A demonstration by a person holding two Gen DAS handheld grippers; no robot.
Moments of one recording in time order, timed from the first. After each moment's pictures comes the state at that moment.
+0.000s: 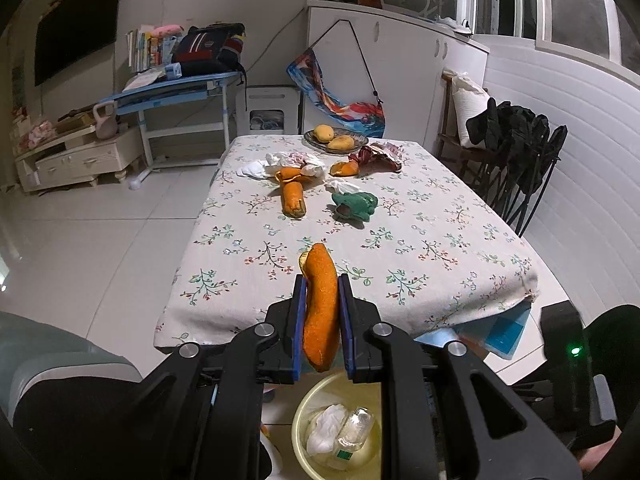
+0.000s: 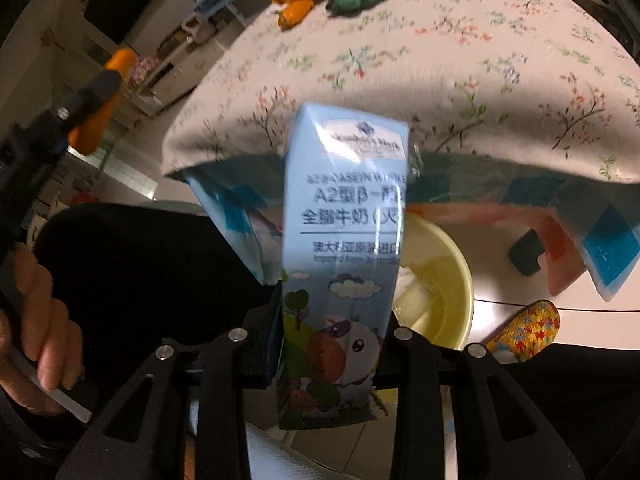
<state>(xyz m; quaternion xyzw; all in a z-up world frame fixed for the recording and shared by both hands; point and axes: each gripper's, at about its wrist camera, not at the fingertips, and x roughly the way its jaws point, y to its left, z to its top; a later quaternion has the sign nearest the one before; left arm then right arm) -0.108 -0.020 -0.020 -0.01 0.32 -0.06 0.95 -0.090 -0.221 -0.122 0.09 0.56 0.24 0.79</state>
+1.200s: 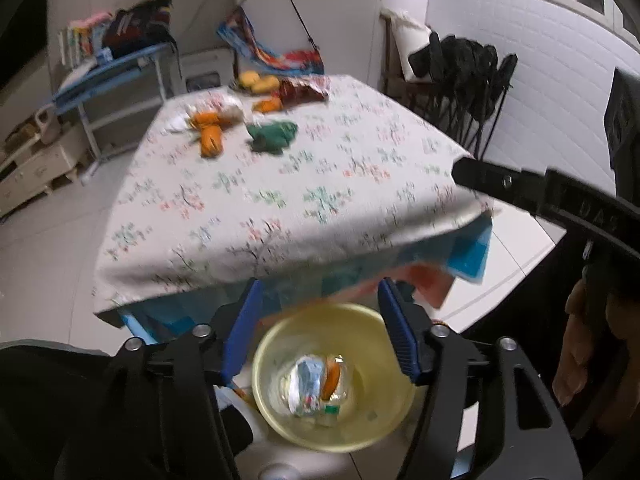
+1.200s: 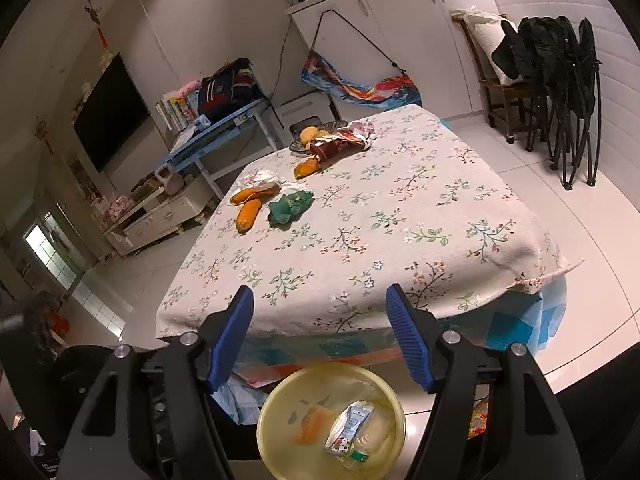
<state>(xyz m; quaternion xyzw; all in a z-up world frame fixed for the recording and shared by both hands) -0.130 -0.073 -0.058 0.05 0.38 -0.15 0.91 -0.117 -0.291 -0.035 0.17 0.31 0.11 0.93</state>
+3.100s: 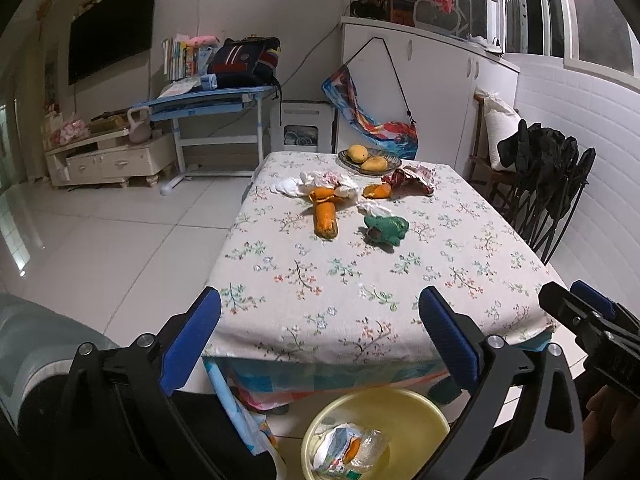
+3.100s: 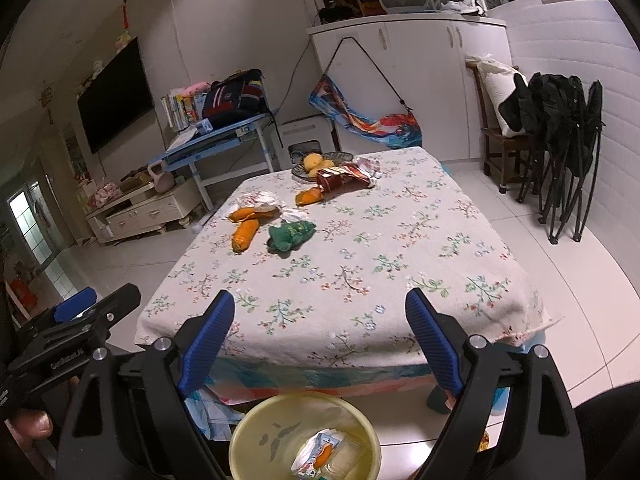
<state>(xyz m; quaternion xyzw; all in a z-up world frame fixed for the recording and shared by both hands) -0.105 -0.016 -0.009 -0.02 0.29 0.01 0.96 -0.112 -0.261 -0.013 0.09 0.27 0.10 0.96</state>
